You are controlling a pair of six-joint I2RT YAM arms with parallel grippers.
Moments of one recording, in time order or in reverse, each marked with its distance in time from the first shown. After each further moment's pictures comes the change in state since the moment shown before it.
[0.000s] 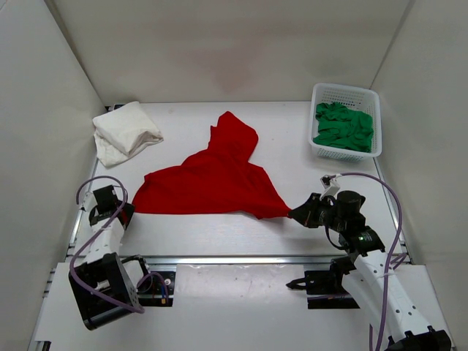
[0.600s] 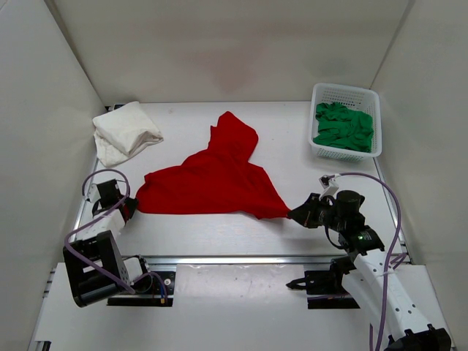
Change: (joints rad) left arm -0.040 0.179 0.010 0.186 0.072 -0.017; right arm 0.000 0.010 -0.002 0.008 -0.024 0.000
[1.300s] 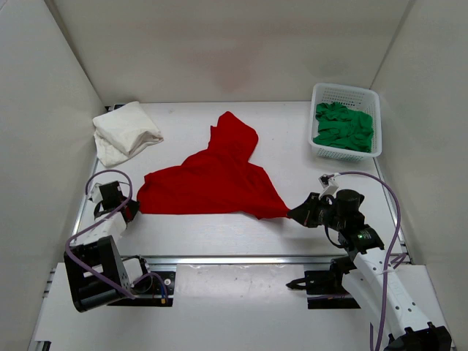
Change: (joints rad) left arm -0.018 -0.025 -0.021 0.001 0.003 0.060; right arm 0.006 0.019 0.006 0.007 0.000 0.000
